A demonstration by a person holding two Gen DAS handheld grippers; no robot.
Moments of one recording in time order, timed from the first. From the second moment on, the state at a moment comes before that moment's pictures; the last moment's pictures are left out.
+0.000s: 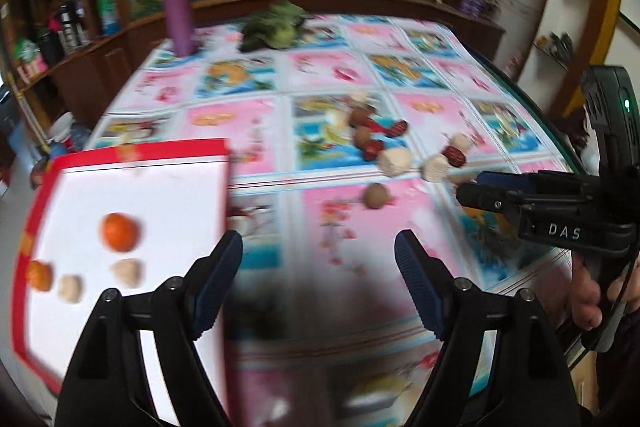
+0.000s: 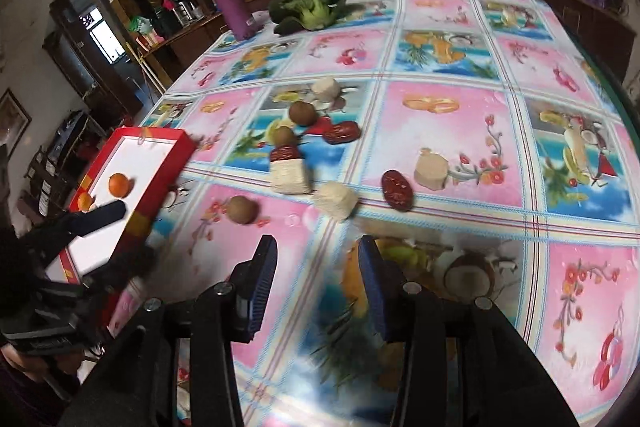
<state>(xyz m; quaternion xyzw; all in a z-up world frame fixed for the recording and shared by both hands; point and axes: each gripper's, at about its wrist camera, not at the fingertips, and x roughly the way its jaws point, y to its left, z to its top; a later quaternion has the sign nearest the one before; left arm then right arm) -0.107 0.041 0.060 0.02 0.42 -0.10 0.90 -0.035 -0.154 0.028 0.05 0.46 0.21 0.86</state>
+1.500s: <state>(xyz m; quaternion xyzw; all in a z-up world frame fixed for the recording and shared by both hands) -0.071 0.009 0.041 0.01 0.43 -0.14 0.89 -0.033 -0.137 0.024 0.09 0.42 0.25 0.87</state>
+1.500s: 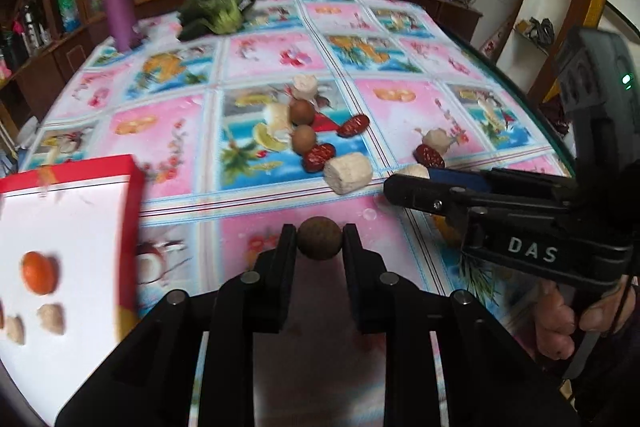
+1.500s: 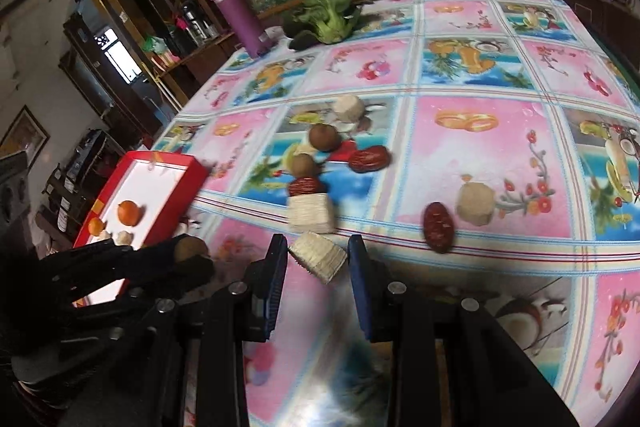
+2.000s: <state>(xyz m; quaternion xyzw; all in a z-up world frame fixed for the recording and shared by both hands) -0.128 0.073 0.081 -0.01 0.36 -0.05 0.93 -0.085 -0.045 0.064 -0.01 0.37 0.25 0.89</state>
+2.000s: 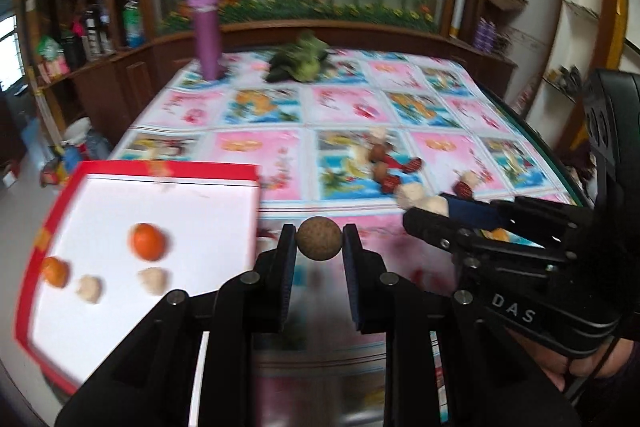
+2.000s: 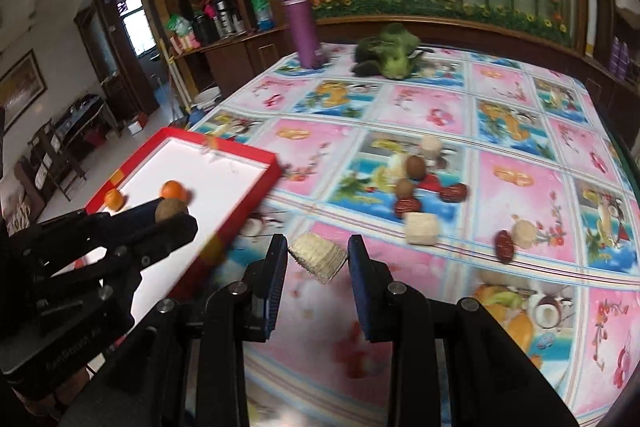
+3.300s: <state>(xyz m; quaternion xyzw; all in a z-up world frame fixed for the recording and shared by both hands) -0.138 0.258 0.046 -0.06 0.38 0.12 0.92 -0.068 0.114 0.038 -0.06 0.43 0.30 0.85</state>
